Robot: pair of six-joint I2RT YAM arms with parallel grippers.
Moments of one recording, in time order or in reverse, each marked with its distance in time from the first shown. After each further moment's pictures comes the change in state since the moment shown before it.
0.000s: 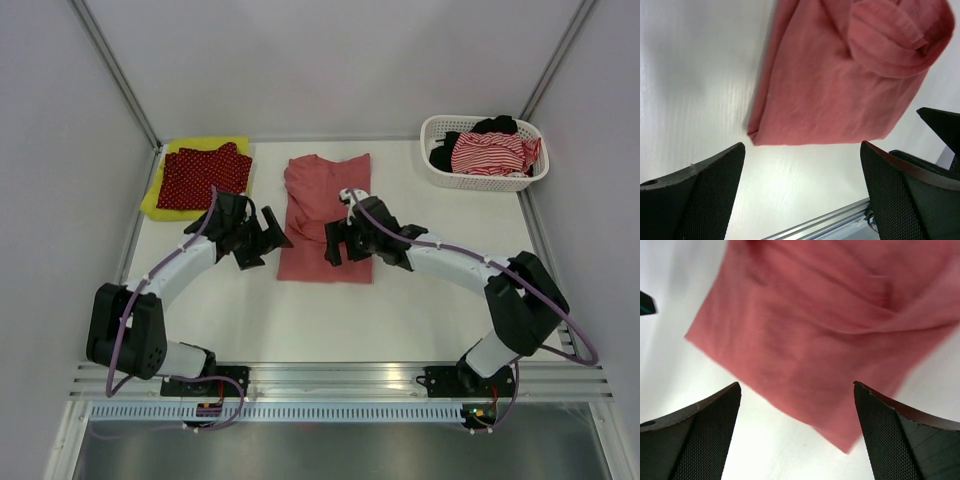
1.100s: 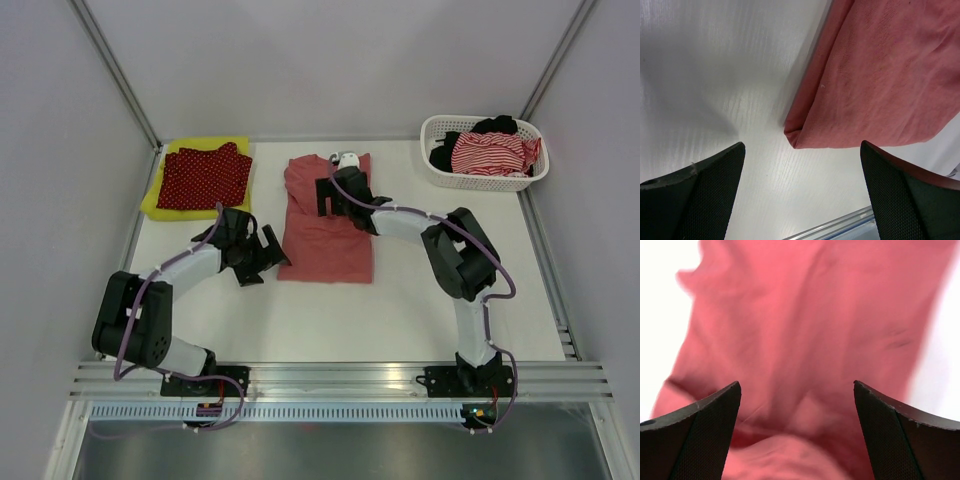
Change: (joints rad) left arm 0.010 0.010 -0.189 0.082 -0.003 0.000; right arm -0.012 0.510 0.394 0.267 0.279 -0.042
